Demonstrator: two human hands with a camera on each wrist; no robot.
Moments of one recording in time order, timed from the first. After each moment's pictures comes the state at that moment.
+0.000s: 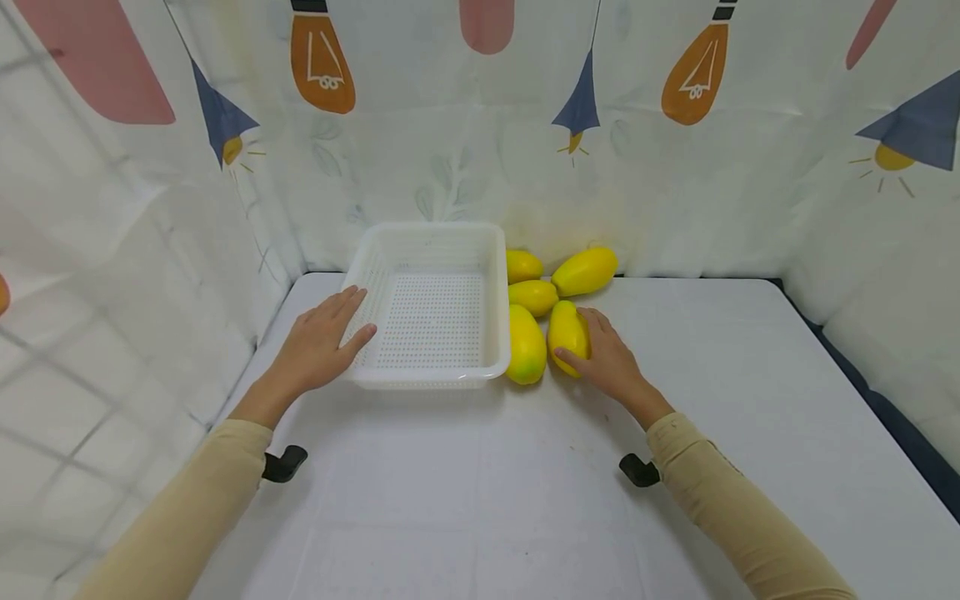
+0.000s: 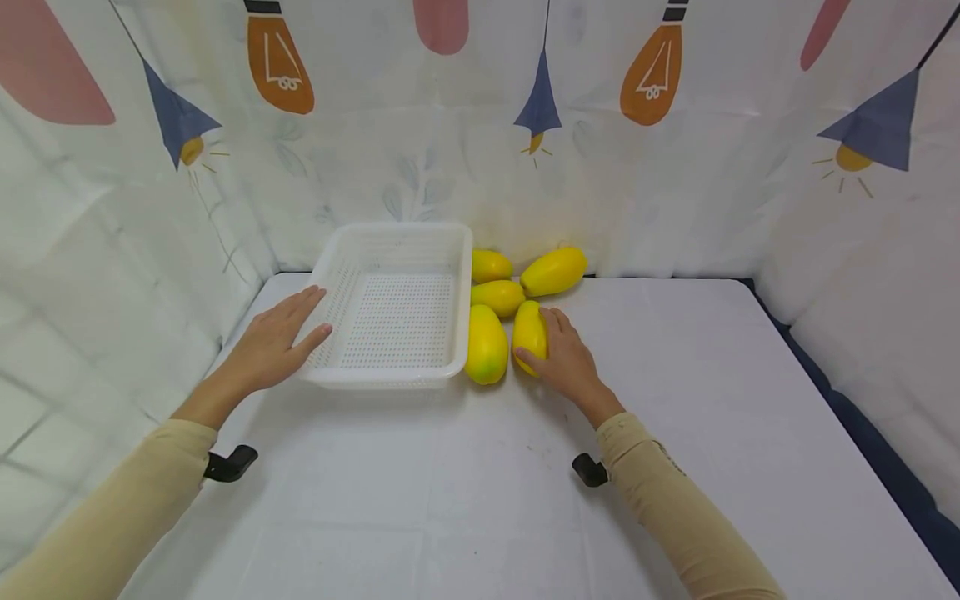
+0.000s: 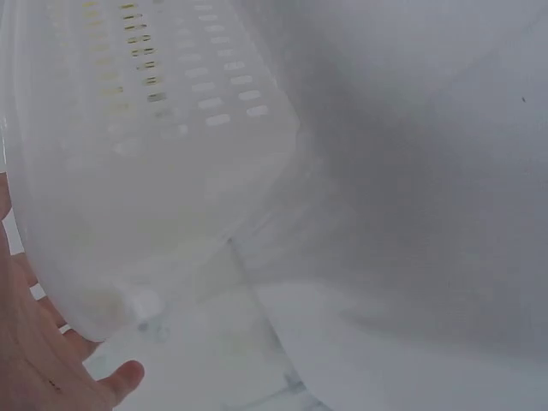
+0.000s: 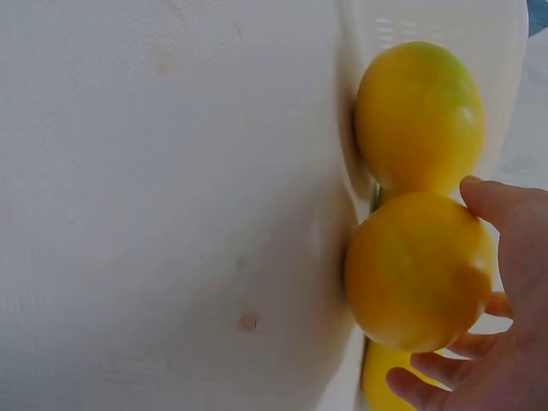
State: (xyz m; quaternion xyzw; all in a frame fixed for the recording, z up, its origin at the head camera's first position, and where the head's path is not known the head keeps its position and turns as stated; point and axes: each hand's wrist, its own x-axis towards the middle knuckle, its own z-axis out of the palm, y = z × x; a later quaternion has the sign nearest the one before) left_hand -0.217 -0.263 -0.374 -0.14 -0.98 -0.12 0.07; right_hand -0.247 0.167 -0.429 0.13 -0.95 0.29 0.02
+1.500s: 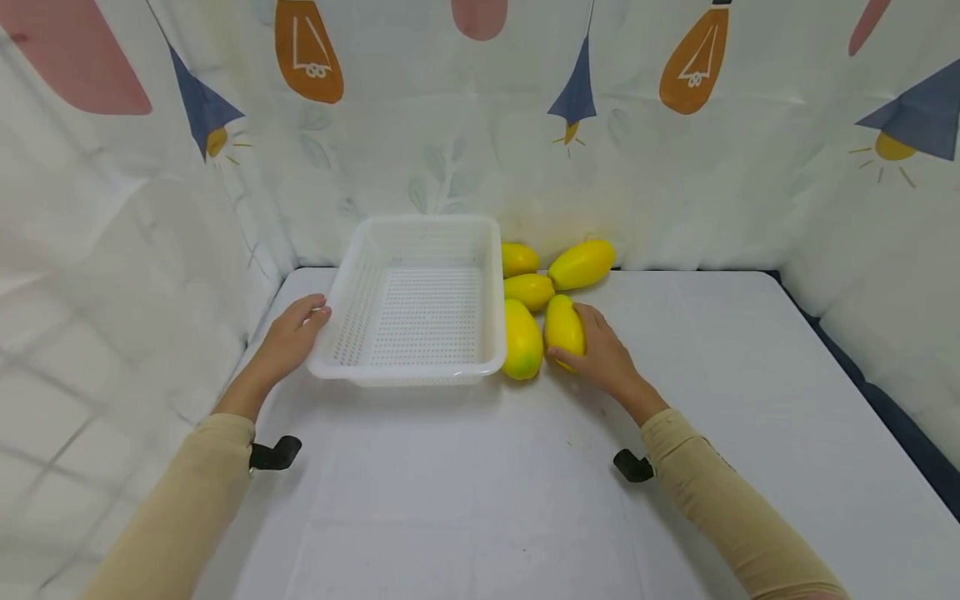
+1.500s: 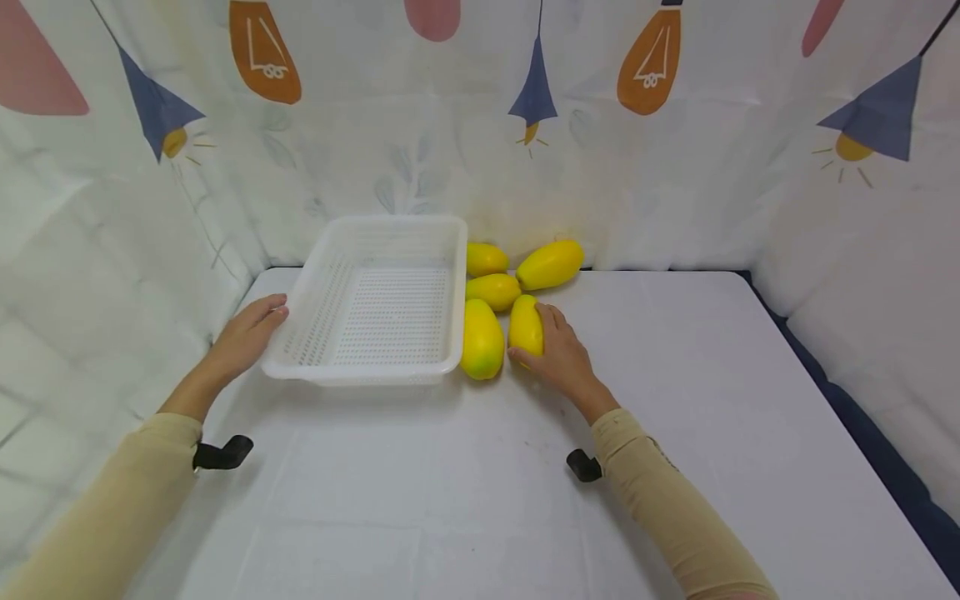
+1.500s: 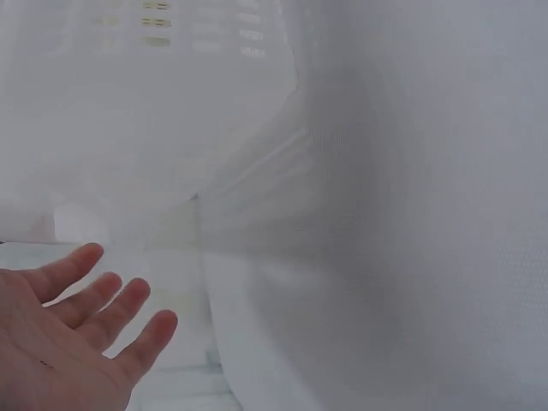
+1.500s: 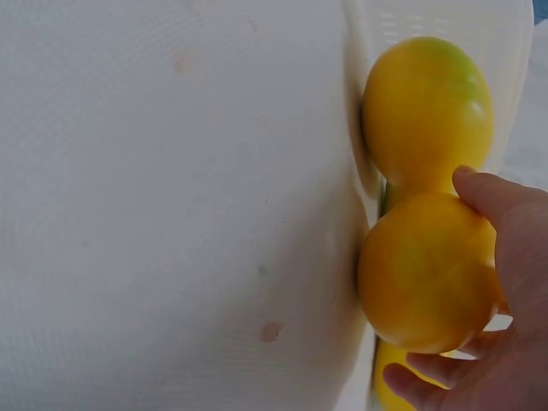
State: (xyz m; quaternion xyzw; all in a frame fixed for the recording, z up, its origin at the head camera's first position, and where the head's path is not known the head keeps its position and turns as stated) left_hand -0.238 -0.302 -0.393 -0.02 -0.94 -0.35 0.00; right_hand -0.254 0.168 -0.440 0.11 -0.95 0.31 0.00
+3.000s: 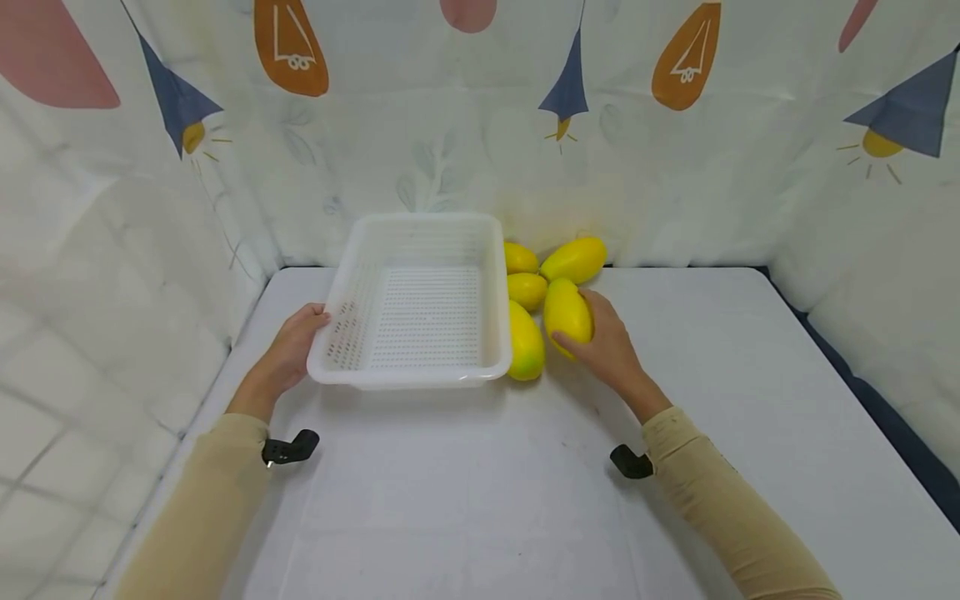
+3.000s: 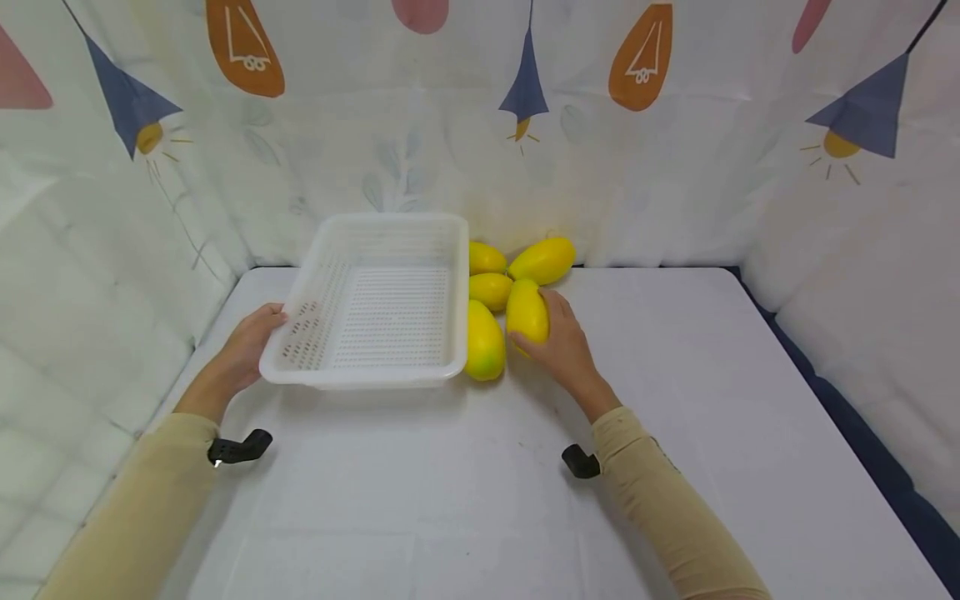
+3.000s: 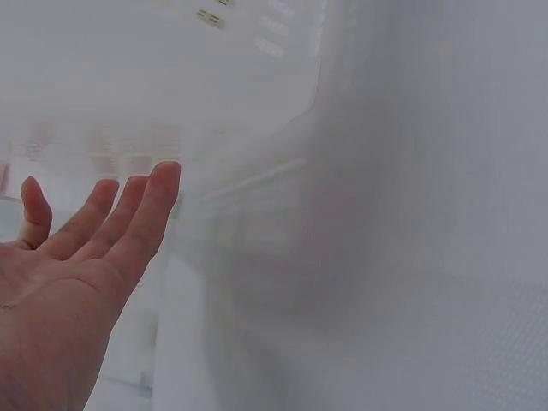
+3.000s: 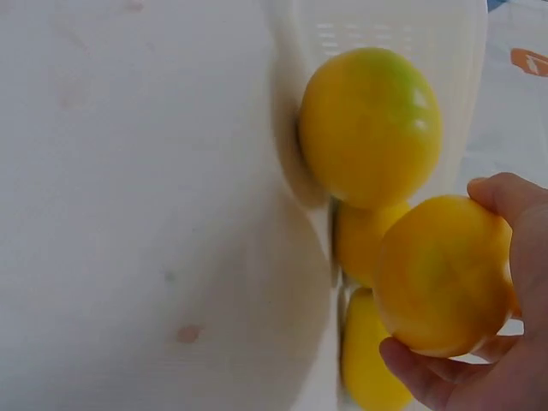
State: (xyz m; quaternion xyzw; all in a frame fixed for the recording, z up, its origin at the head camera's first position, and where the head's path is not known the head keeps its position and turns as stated) left_hand -0.262 -0.297 -0.427 -0.04 -0.71 -0.70 -0.10; right_hand -0.254 0.174 -0.425 0.10 -0.92 0.36 0.09
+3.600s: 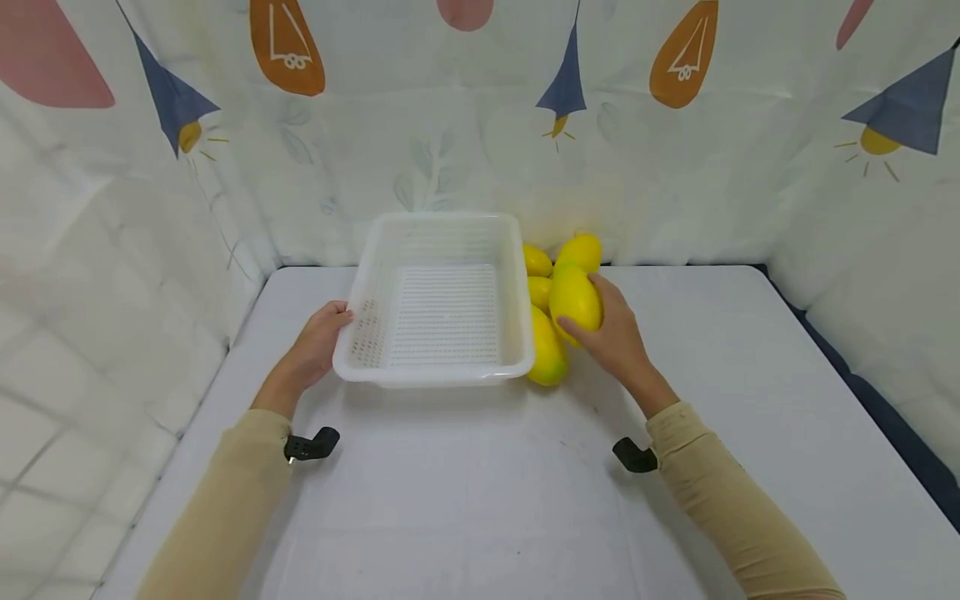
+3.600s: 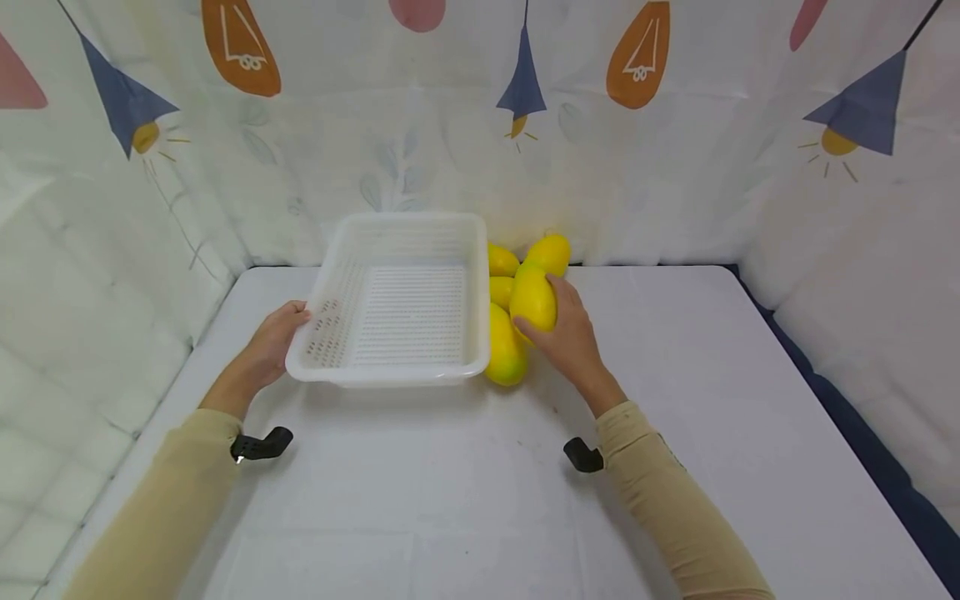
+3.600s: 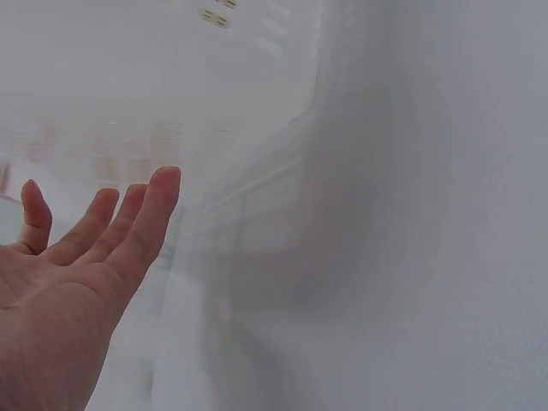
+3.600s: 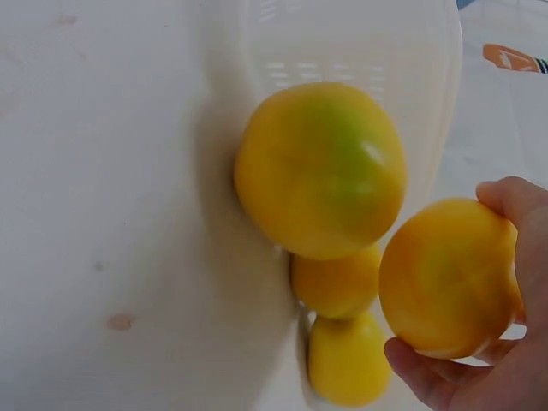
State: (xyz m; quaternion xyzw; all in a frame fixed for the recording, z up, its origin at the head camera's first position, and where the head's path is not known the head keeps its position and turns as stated) left_hand -0.271 -0.264 -0.429 -0.02 -0.72 -0.69 -0.10; right_hand -0.252 0.178 -0.405 0.09 -0.91 0.40 0.12
